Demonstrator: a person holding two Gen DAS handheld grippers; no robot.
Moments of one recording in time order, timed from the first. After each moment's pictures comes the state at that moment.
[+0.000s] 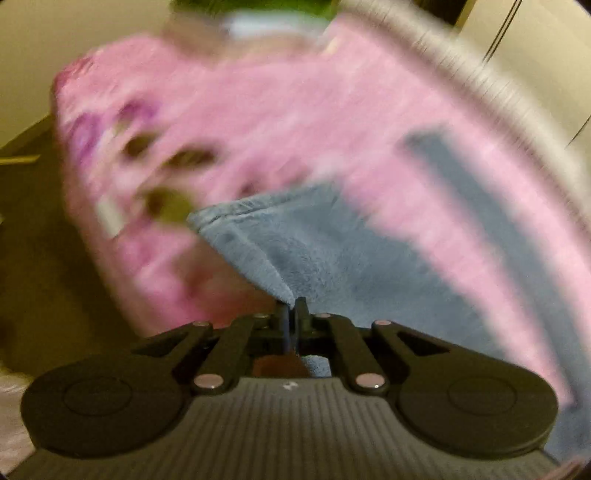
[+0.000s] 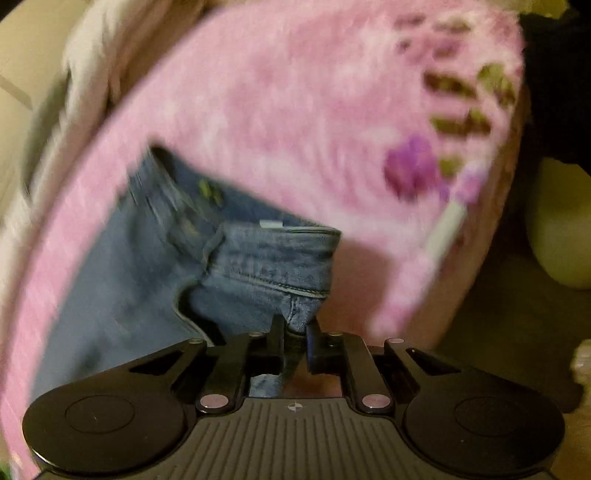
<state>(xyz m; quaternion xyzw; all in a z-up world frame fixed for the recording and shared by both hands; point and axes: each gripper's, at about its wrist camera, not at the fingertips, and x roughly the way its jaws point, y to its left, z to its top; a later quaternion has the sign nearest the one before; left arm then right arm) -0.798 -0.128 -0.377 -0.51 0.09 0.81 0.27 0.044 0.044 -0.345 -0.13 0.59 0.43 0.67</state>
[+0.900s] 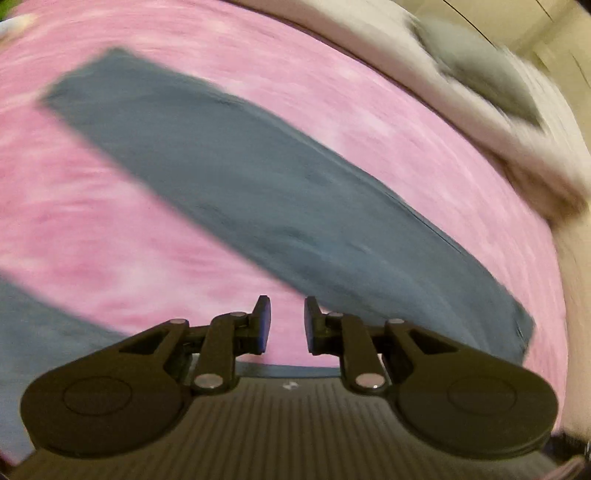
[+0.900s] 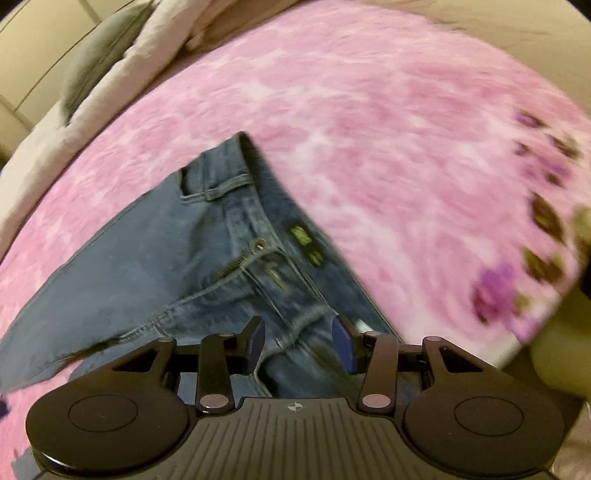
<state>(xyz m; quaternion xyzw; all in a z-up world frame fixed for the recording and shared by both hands) -0.569 0.144 -0.335 -0.54 0.18 0.62 0.54 0.026 0.157 -0.304 -0.24 0.53 0.53 0.61</state>
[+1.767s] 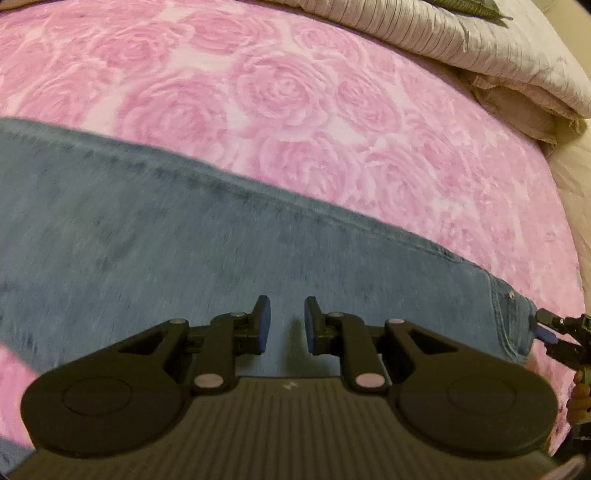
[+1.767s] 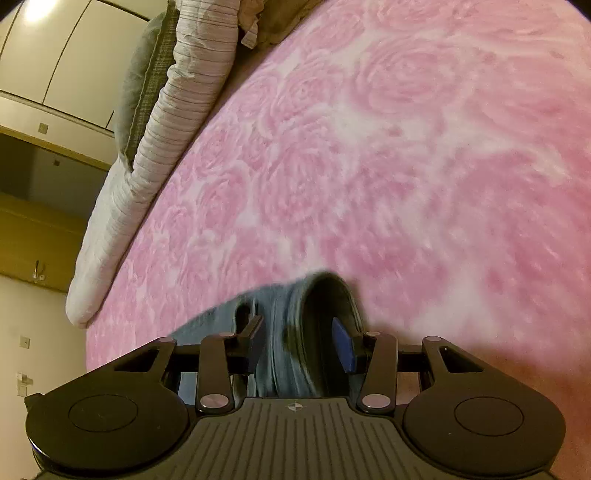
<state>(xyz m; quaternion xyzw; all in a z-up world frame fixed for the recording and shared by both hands) -0.412 0.311 -0.397 -0.52 0.27 0.58 0.56 0.091 0.380 -0.392 -0.13 0.60 0.65 0.45</state>
